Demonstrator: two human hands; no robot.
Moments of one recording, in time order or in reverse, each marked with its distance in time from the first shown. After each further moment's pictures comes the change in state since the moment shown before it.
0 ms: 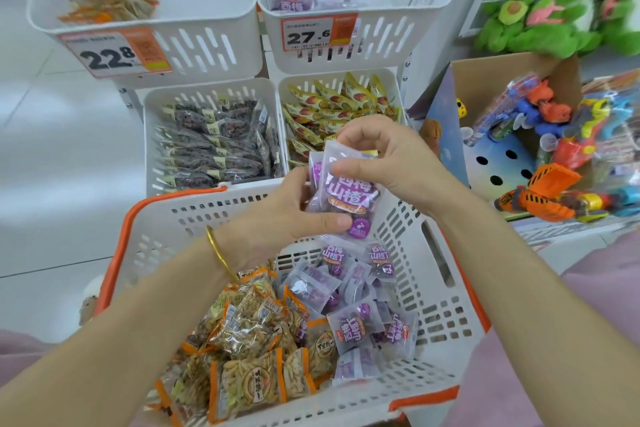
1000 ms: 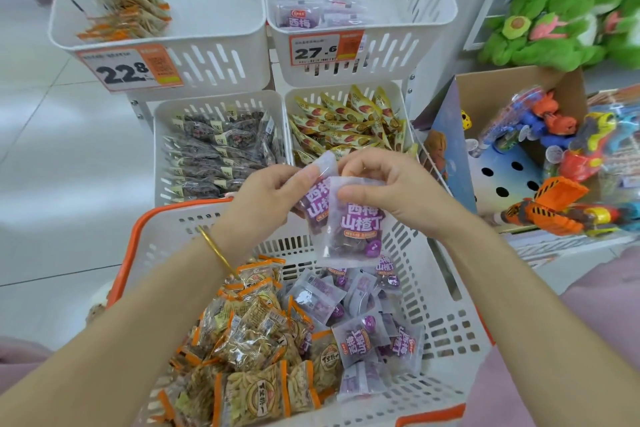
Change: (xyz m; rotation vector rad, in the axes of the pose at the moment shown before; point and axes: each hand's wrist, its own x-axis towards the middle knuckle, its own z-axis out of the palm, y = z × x) left_hand 0.000 0.018 -0.016 0.266 0.323 0.120; right_hand -0.009 0.004 0.004 0.077 -0.143 0.017
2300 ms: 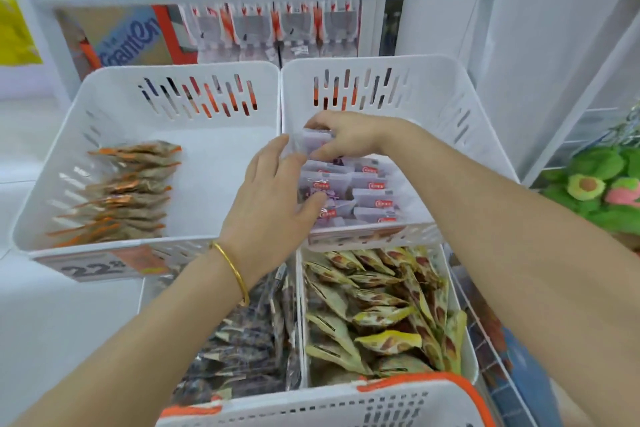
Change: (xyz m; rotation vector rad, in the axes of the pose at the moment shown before) left_hand 0.196 0.097 -0.076 0.792 0.407 0.426; right_hand 0.356 -0.057 -0.111 -0.800 -0.243 0.001
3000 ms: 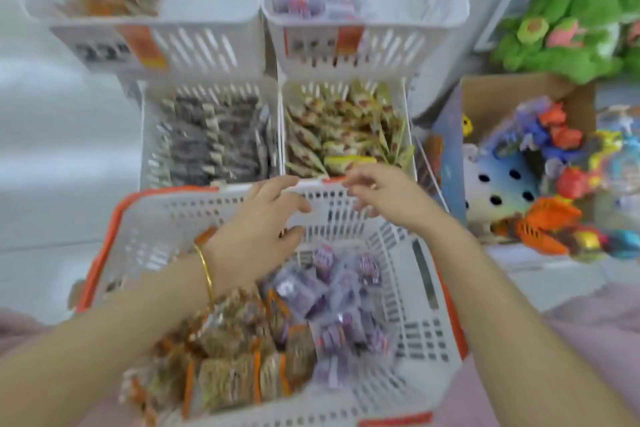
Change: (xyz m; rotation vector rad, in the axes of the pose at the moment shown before) left_hand -0.243 0.040 0.020 -0.052 -0.520 -0.029; right_hand -0.294 -0.025 0.198 0.462 0.043 0.307
